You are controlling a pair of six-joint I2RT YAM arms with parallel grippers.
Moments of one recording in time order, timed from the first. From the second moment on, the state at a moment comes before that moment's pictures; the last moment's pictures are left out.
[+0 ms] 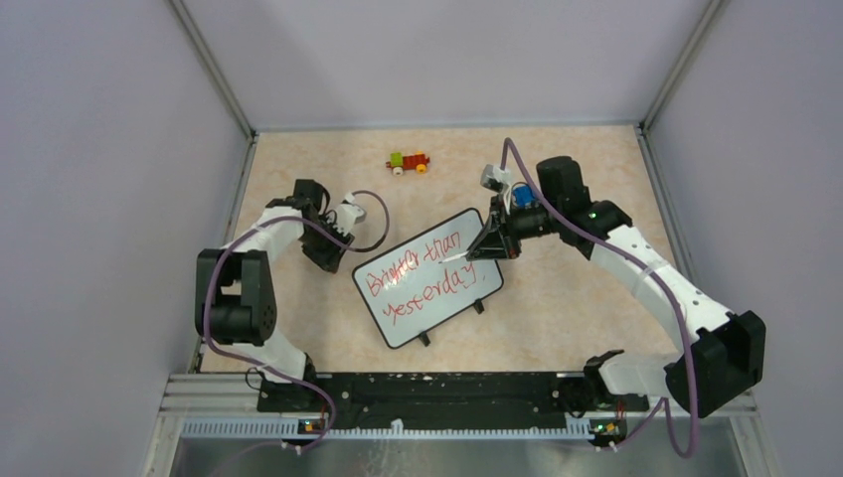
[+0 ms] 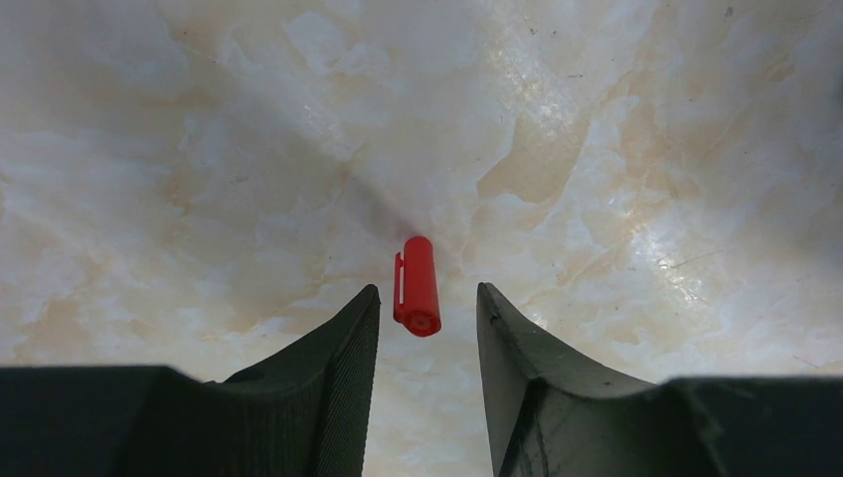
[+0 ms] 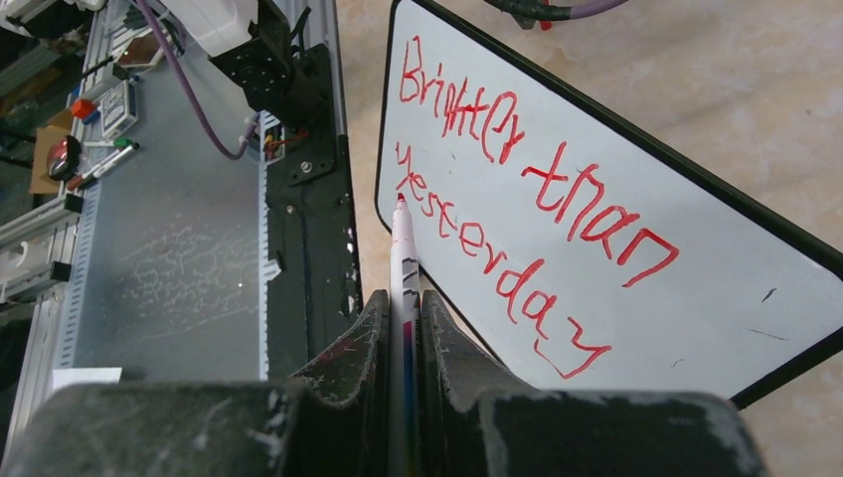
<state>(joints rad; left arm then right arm) -0.05 1.62 1.05 -0.75 0.21 0.64 0.48 1.26 1.12 -0.51 -0.99 -0.16</state>
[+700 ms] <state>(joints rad) -0.01 1.60 1.22 -0.80 0.24 0.58 0.44 1.30 1.19 -0.55 -0.97 -0.14</state>
